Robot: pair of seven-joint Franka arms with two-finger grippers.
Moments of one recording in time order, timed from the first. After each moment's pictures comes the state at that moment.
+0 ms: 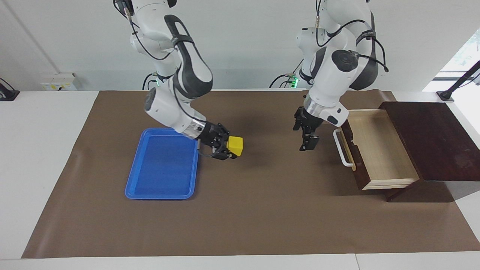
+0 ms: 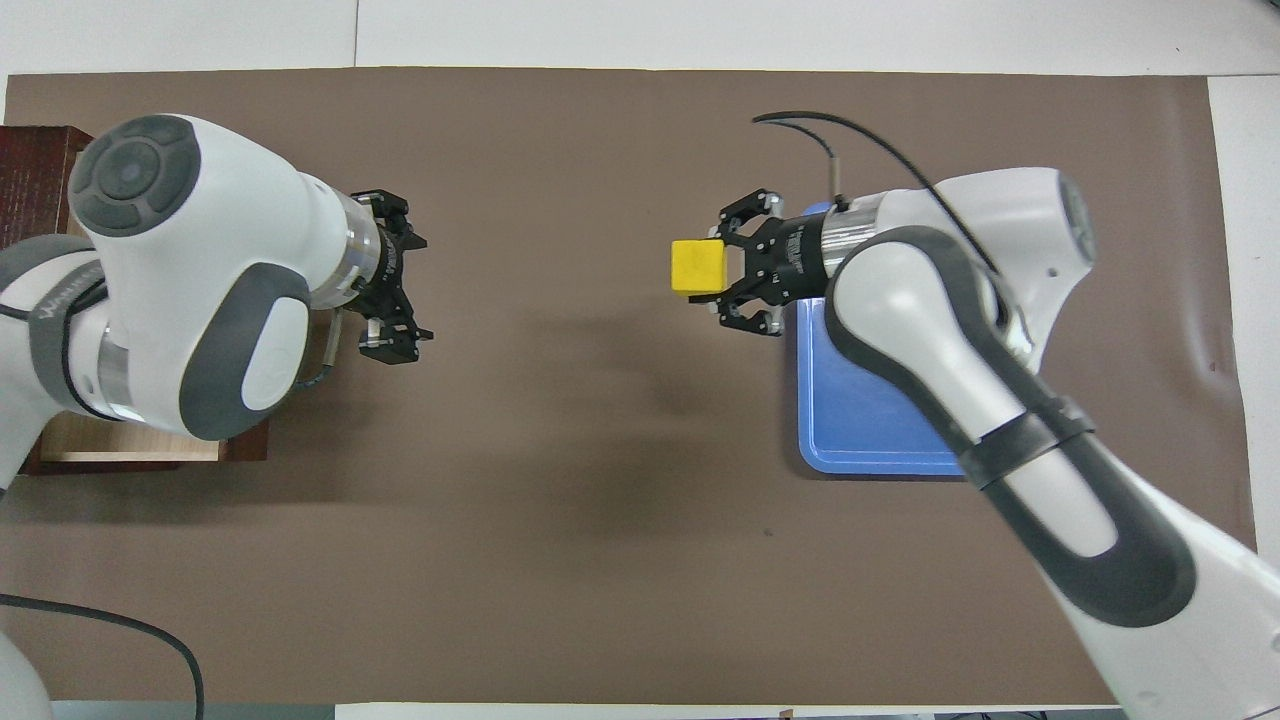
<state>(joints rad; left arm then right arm) -0.22 0.15 -0.13 -1.79 -0.06 2.02 -1.93 0.22 0.30 0.05 -1.81 0.92 2.22 1.32</state>
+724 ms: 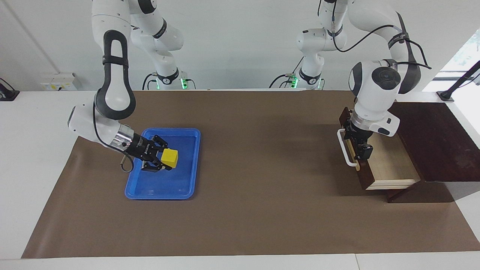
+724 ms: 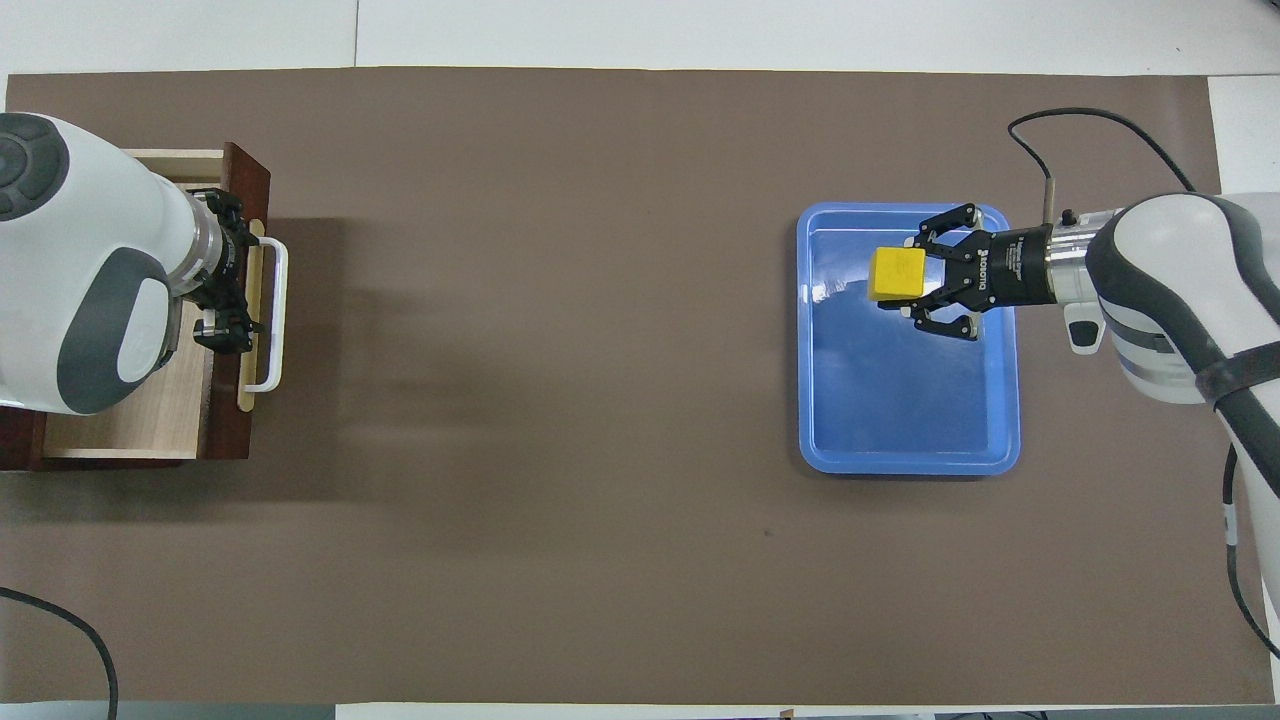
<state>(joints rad) 0.00 0.15 -0.14 -1.85 0.18 2.04 -1.81 -0.10 0.31 0.04 -1.96 0.92 2.07 1.03</state>
